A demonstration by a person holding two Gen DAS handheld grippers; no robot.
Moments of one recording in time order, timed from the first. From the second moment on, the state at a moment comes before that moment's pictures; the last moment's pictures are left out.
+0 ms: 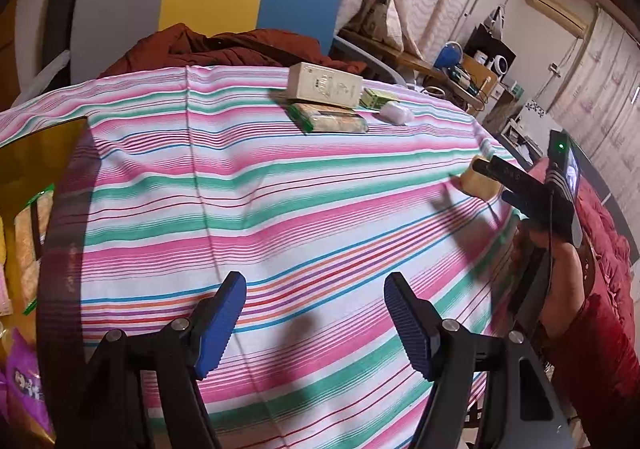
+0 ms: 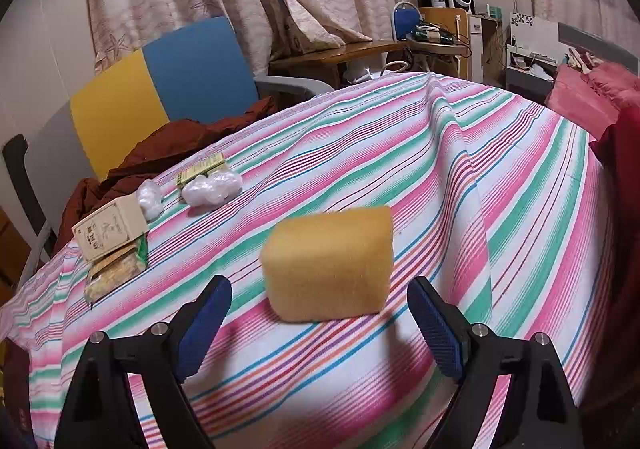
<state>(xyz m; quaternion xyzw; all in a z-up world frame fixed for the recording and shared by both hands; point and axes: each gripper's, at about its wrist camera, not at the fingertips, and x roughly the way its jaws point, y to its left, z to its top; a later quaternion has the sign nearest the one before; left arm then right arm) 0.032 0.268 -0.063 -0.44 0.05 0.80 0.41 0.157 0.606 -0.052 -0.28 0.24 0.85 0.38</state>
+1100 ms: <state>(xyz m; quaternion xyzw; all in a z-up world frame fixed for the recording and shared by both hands) -0.035 0.347 -0.072 -0.46 0.07 0.81 0.37 0.131 0.600 -0.068 -0.28 0.22 0.88 0.33</state>
